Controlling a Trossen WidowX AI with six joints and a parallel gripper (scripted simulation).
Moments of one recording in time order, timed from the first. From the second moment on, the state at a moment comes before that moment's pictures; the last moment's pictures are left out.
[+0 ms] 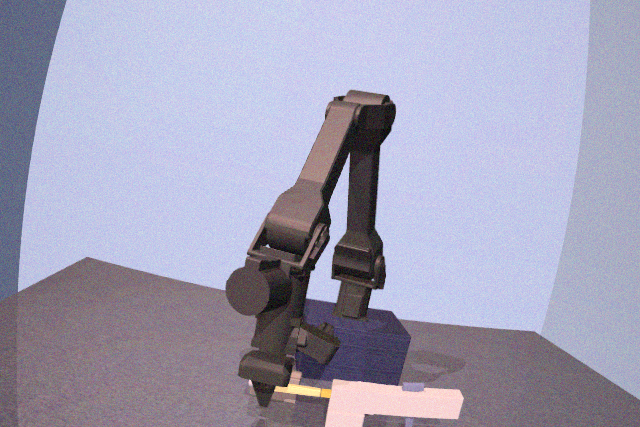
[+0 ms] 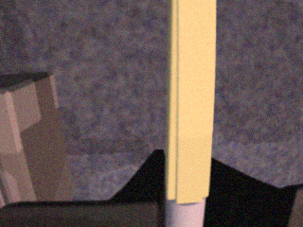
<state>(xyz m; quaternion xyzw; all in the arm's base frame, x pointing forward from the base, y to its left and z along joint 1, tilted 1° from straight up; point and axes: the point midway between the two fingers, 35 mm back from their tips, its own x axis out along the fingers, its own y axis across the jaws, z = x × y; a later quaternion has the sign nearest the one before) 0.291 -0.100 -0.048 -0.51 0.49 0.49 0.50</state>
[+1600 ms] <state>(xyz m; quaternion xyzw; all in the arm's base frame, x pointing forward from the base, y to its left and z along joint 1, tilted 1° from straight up) 0.289 -0.132 -0.039 -0.51 0.49 0.49 0.50</state>
